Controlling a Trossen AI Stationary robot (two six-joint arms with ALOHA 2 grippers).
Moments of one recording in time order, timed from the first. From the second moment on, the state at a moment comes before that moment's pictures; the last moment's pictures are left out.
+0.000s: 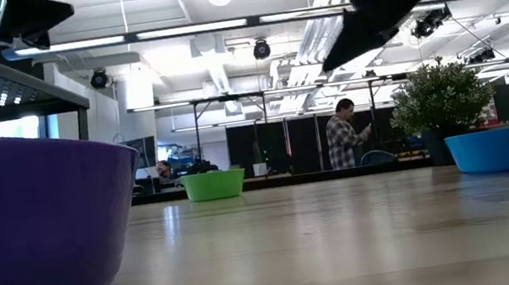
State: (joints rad) left arm -0.01 0.16 0.36 -0.17 -0.08 0.20; right arm 0.09 1.26 0.72 -0.07 0.47 0.11
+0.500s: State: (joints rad) left arm -0.01 0.16 0.36 -0.21 -0.06 0.17; right arm 0.43 1.26 0.89 -0.88 0.32 0.81
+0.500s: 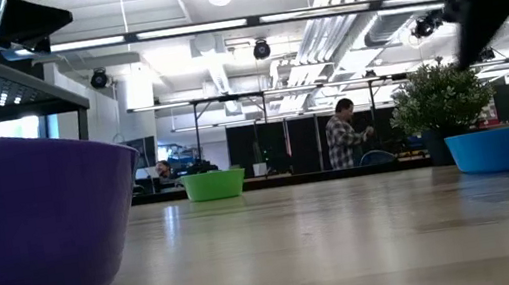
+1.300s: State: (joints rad) left arm -0.01 0.16 0.36 -0.21 -0.06 0.17; right arm 0.89 1.51 0.89 -0.50 0.17 1.16
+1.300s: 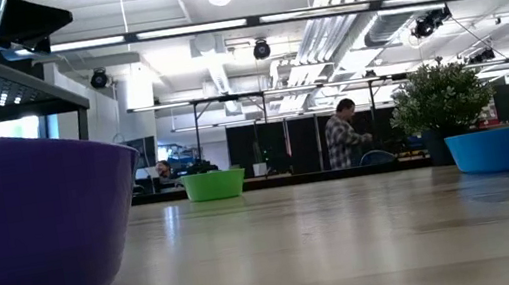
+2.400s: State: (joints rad) left arm -0.01 0.16 0.36 -0.24 -0.06 0.15; right arm 1.03 1.51 0.90 -0.72 -0.01 1.87
